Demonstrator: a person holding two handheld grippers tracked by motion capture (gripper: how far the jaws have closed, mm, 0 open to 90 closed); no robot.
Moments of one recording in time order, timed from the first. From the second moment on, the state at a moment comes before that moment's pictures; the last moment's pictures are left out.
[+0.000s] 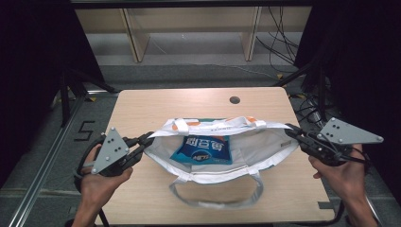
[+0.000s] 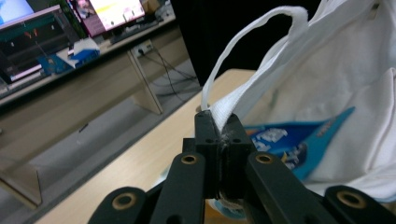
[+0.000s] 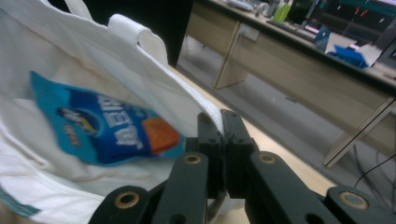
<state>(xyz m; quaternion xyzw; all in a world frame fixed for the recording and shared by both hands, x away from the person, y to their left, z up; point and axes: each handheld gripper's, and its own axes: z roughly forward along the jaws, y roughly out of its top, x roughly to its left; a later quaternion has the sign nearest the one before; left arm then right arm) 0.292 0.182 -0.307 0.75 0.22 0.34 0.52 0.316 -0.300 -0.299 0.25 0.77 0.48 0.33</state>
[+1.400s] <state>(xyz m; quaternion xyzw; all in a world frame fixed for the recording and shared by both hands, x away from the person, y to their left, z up) 0.377 0.187 -0.356 0.72 0.30 0.30 0.56 0.397 -0.284 -0.302 0.29 0.78 0.44 0.34</state>
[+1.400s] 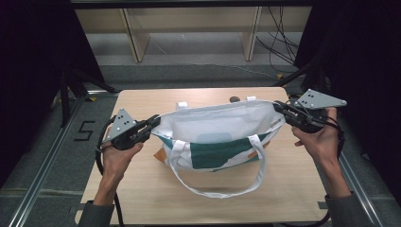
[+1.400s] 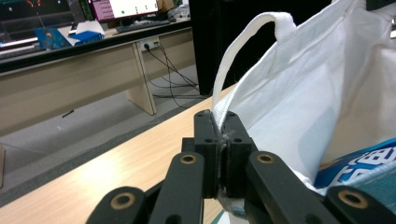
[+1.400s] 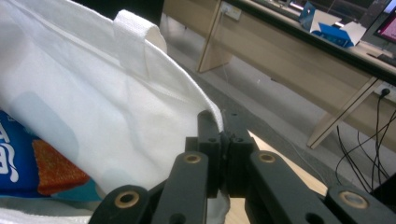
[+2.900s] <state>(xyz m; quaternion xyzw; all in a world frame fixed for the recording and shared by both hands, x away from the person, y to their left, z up) 0.454 0.166 -0.393 0.70 0.38 0.25 0.55 0.388 -0.241 -0.308 0.28 0.80 0.48 0.22</state>
